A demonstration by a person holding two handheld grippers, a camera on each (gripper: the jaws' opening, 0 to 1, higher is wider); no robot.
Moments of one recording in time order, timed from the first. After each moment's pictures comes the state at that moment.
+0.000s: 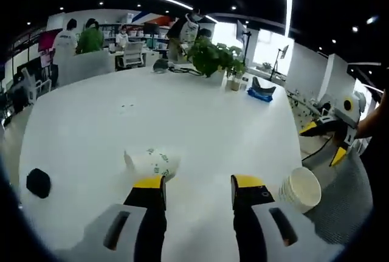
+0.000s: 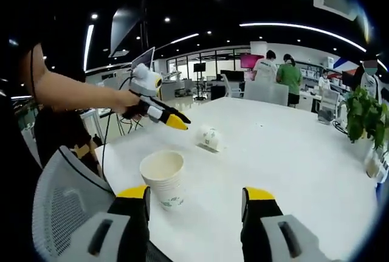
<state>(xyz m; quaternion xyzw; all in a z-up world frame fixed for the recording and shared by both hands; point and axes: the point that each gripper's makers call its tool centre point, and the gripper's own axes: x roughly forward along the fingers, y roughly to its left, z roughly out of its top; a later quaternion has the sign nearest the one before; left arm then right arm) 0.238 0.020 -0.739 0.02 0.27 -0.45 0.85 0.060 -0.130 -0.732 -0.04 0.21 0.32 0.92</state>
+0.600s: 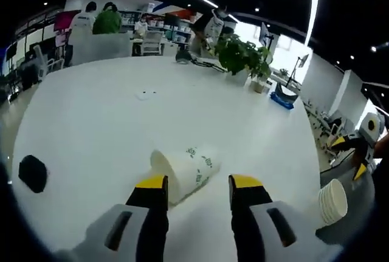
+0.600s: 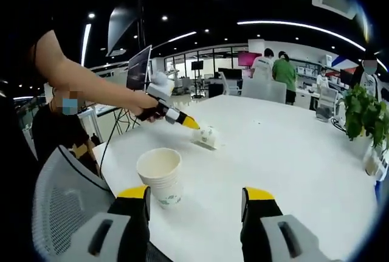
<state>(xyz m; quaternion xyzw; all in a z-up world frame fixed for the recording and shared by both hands) 0.291 0.025 -0.776 -0.04 0.31 -0.40 0.86 0.060 -0.132 -0.737 -0.04 0.22 0.32 0.92</state>
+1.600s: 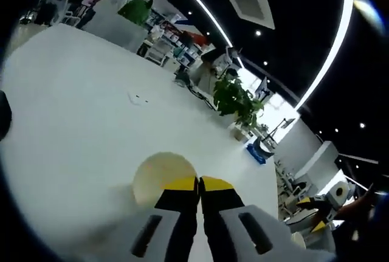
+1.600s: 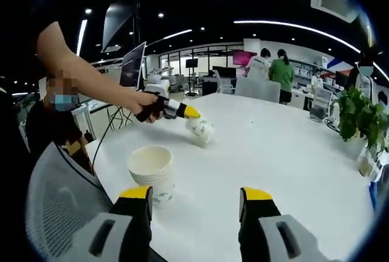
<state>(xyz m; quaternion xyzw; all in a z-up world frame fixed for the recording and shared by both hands) 0.285 0.002 -0.743 -0.24 0.29 -0.43 0.82 0.062 -0.137 -0.739 -0.06 0.22 0.29 0.93</state>
